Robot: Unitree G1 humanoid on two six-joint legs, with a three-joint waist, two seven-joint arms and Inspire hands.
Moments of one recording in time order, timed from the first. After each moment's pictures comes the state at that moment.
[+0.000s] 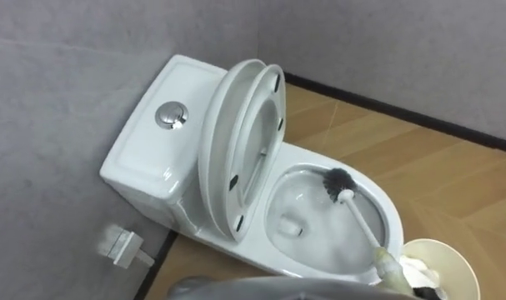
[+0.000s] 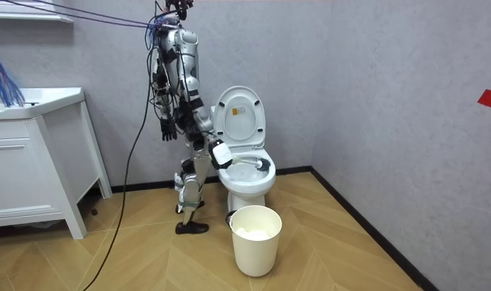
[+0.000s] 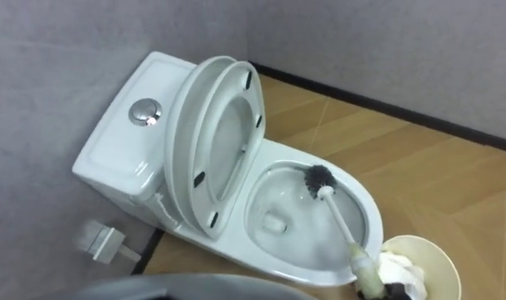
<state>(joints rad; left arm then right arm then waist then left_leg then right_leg) 0.41 0.16 0.28 1.06 0.05 0.02 0.12 0.24 -0.23 -0.09 1.14 -0.23 0.00 -0.24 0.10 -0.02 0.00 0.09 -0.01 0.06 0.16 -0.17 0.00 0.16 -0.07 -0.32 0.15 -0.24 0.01</state>
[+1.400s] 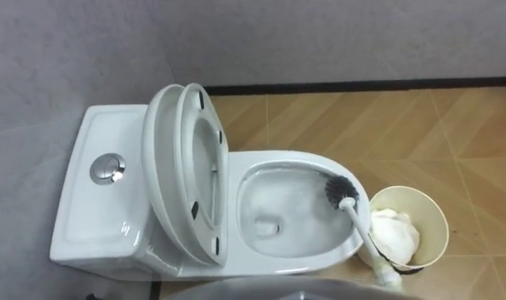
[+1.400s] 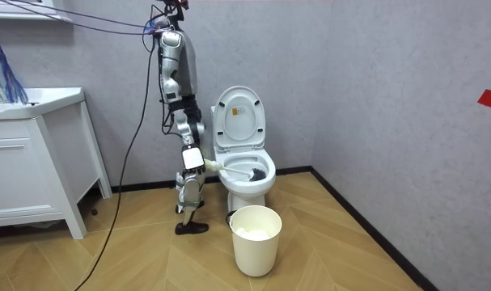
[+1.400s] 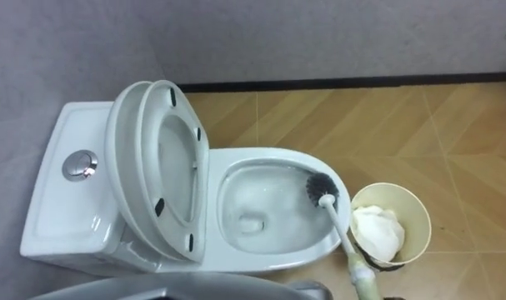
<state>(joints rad) 0.27 0.16 0.19 1.06 0.28 0.07 0.27 0.29 -0.18 -0.11 1.03 -0.33 0.02 -0.36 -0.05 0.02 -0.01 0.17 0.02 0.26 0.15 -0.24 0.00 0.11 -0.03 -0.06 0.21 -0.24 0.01</state>
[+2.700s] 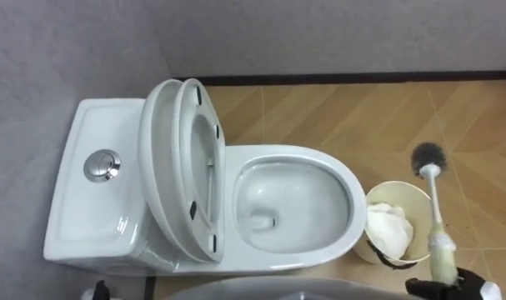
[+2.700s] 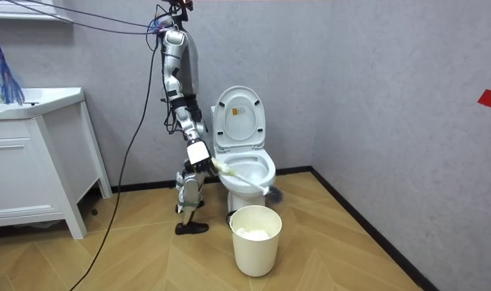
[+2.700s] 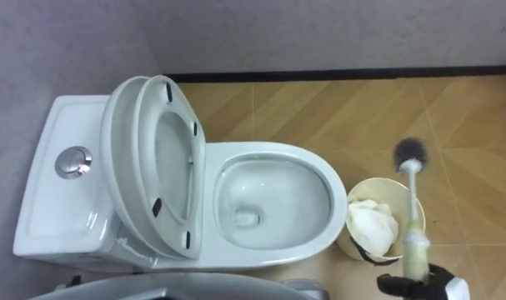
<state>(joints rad) 0.28 0.22 0.08 1.06 0.28 0.04 0.19 0.26 -0.22 -0.13 1.02 -0.12 -0.05 -0.49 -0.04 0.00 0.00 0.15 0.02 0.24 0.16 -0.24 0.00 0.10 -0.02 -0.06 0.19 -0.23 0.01</state>
